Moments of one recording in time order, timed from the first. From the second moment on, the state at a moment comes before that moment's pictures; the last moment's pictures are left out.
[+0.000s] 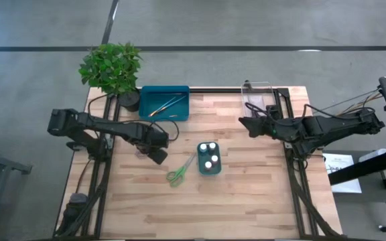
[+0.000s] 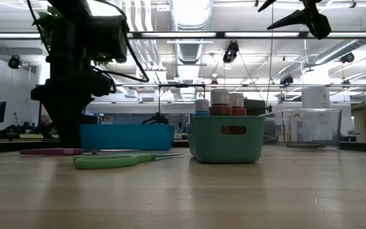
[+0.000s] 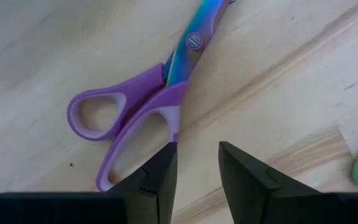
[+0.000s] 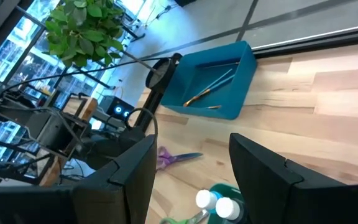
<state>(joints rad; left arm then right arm) 0.02 1.50 0.84 -0.88 -0.03 -0.92 0.20 0.88 0.86 -0.44 0.71 1.21</state>
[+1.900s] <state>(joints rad) 0.06 1.51 0.68 -0.71 0.02 -0.88 0.20 0.89 0.86 -0.44 0.71 1.21</state>
